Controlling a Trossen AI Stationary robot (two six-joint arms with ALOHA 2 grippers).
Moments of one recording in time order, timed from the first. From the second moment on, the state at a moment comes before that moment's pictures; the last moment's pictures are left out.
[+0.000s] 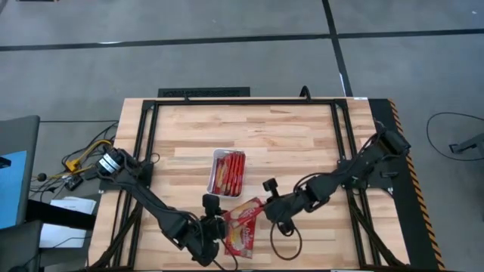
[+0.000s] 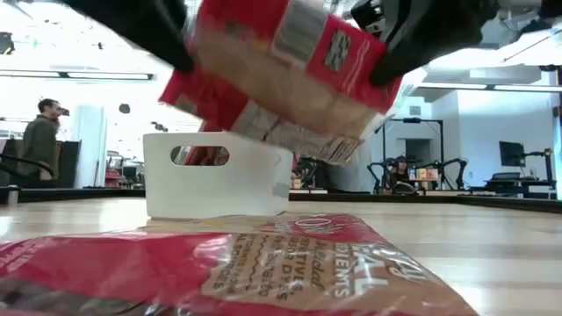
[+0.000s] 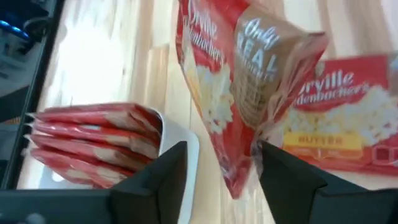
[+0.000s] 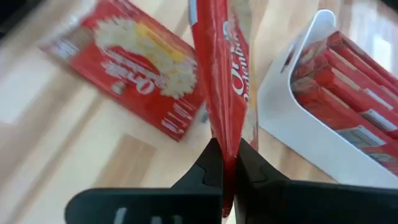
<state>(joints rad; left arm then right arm) -0.71 1.87 1.42 -0.64 -0.80 -0.36 0.48 1.62 1.09 -0.31 0.26 -0.08</state>
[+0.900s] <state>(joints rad) -0.62 1.86 1.62 -0.76 -0.76 -0.32 0.36 1.58 1.12 -0.39 0.01 0.13</state>
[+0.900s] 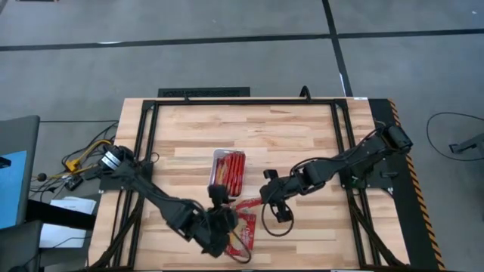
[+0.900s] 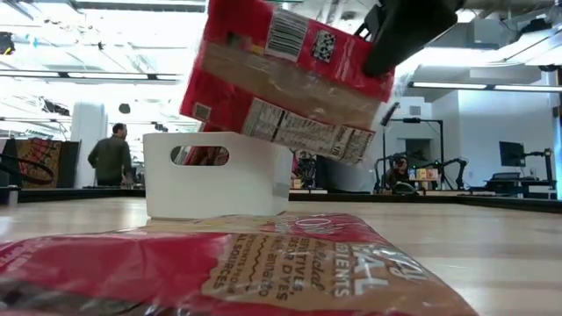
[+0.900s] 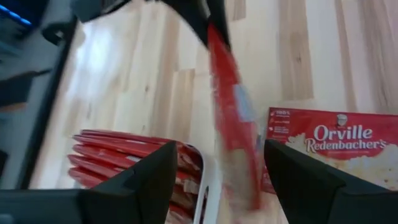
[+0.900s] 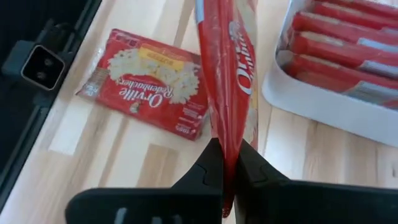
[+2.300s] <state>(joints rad) -0.62 1.77 1.62 -0.80 -0.51 -0.38 0.39 1.57 1.12 -0.23 0.07 0.06</state>
